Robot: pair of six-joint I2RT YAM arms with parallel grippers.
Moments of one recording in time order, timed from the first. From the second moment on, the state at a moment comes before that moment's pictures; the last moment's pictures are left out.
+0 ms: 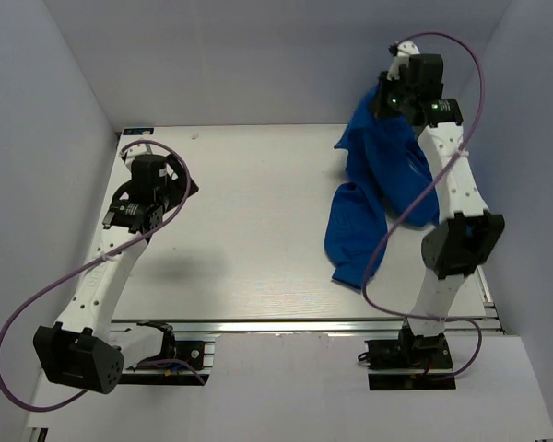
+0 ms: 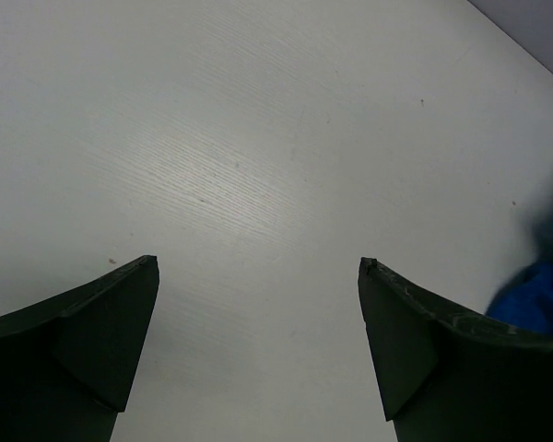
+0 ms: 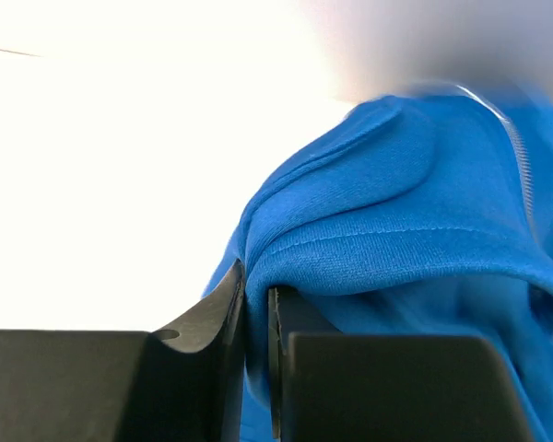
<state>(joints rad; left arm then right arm) -0.19 1.15 1.13 -0.59 -0.29 -0.62 0.10 1.94 2.11 -0.66 -0.21 0.05</state>
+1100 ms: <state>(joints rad) -0.19 1.42 0.99 -0.41 0.09 -0.68 0.54 1.53 1.54 -0.55 -0.04 0.04</state>
